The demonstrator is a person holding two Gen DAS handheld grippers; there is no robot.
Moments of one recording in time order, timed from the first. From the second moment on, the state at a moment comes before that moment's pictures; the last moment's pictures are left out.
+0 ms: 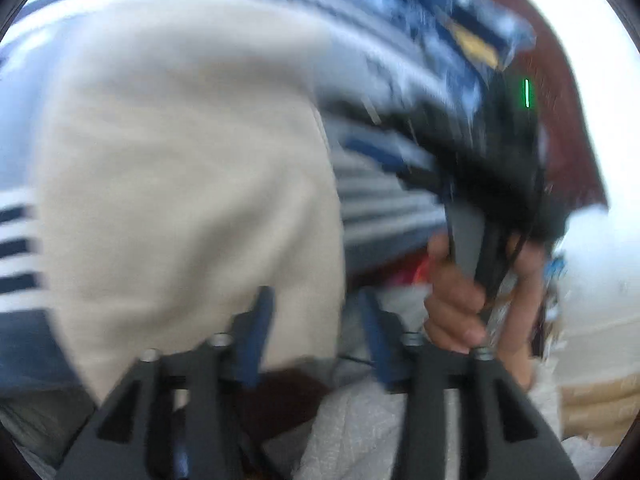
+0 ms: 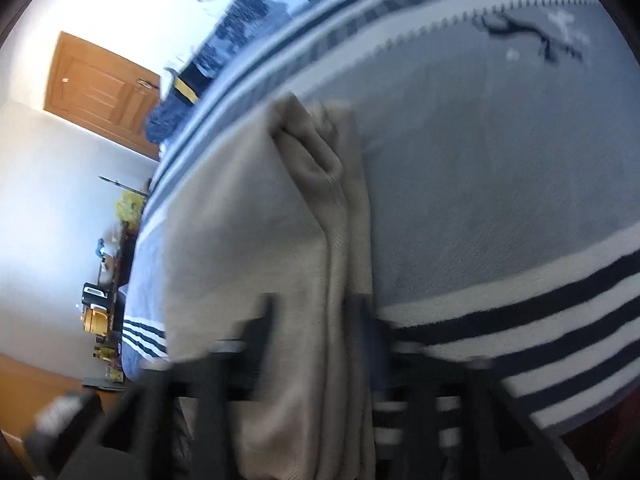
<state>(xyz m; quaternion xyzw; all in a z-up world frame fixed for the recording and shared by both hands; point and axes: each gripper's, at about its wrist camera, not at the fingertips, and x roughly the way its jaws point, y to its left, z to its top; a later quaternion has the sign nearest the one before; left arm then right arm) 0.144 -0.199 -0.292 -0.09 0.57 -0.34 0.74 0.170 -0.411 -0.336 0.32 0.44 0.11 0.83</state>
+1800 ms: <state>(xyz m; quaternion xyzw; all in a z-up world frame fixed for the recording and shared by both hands) 0.364 -0.005 -0.189 -0.34 0.48 -0.27 0.76 0.289 -0.368 -0.232 0.35 0.39 0.21 0.83</state>
